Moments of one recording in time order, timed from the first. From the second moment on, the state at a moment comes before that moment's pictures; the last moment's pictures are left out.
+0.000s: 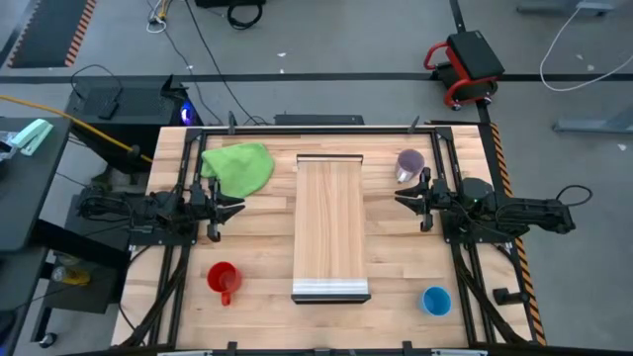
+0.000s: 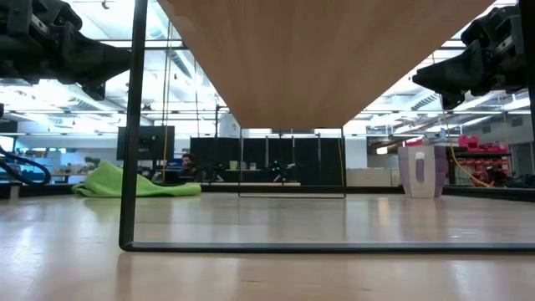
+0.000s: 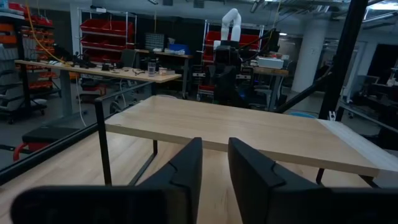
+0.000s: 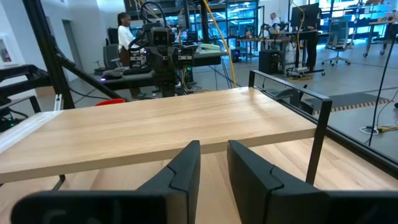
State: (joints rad) left arm -0.21 0.01 0.01 0.10 -0.38 -0.09; right arm -0.10 0.00 0.04 -0.05 0.04 0.09
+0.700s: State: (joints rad) left arm -0.21 0.01 0.01 0.11 -0.38 -0.21; right arm -0.10 0.00 0.04 -0.05 0.04 0.09
